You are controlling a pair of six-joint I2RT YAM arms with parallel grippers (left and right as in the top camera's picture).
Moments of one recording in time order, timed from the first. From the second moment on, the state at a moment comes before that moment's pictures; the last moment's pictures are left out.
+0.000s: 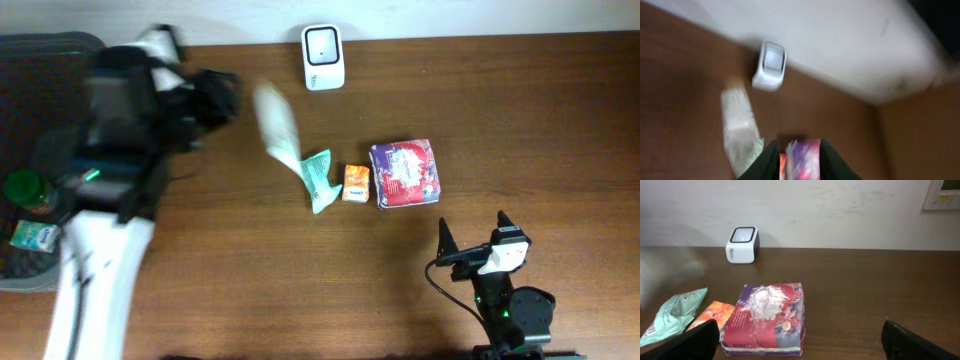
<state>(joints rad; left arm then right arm) -0.17 1.39 1.58 -0.73 0.28 -0.60 0.01 0.03 0.01 -0.07 -0.09 0.03</state>
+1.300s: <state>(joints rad) 0.68 1.84 1.80 -1.23 -0.24 -0.56 0.01 0.03 0.01 -0.07 -0.09 0.03</state>
